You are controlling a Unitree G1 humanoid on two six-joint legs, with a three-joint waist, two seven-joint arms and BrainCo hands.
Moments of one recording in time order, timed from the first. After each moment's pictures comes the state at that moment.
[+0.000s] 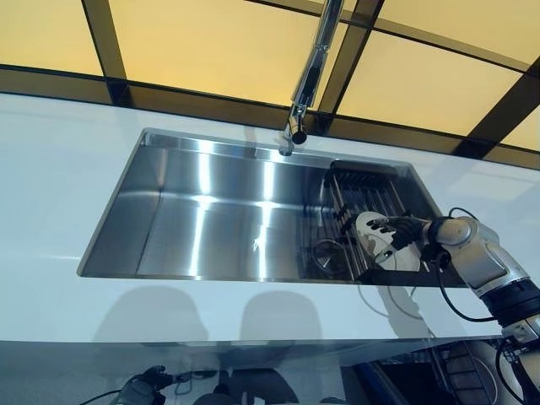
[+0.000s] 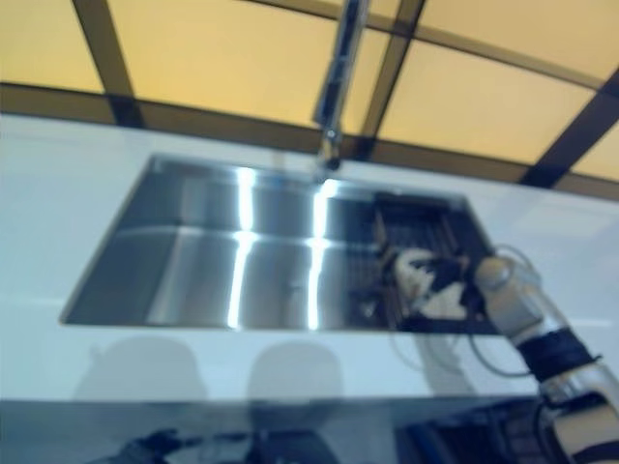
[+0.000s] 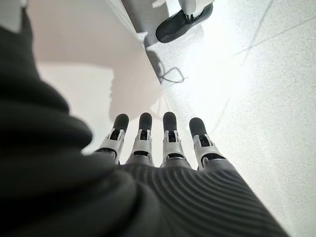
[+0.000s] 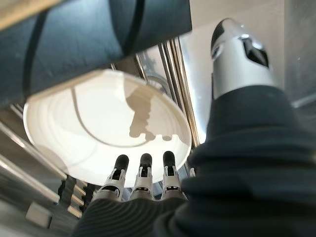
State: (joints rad) left arm -0.06 0.41 -0.29 1.13 0.06 0.14 0.00; right arm -0.50 -0.87 0.36 0.23 -0.19 0.39 0.69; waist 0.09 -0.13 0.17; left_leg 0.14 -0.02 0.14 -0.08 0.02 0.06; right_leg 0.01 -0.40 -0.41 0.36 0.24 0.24
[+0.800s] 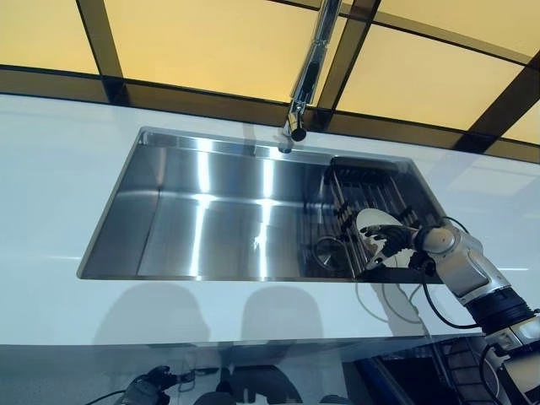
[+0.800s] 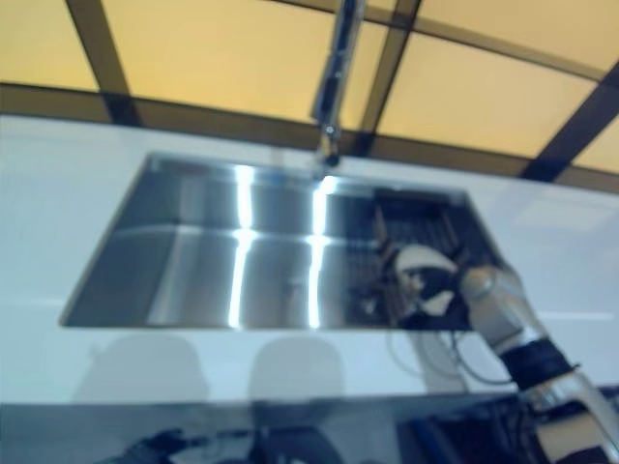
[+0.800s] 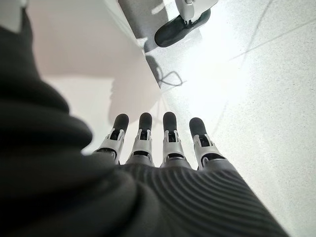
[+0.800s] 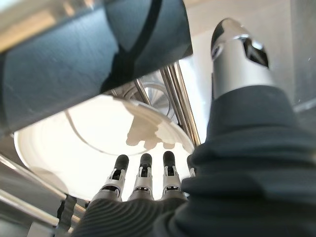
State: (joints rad) left arm -0.06 0.39 -0.29 1.13 0.06 0.14 0.00; right arm -0.46 -0.78 0.33 0.20 -0.26 0.47 0.63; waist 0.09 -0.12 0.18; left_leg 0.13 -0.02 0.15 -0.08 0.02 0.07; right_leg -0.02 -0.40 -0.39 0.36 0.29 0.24
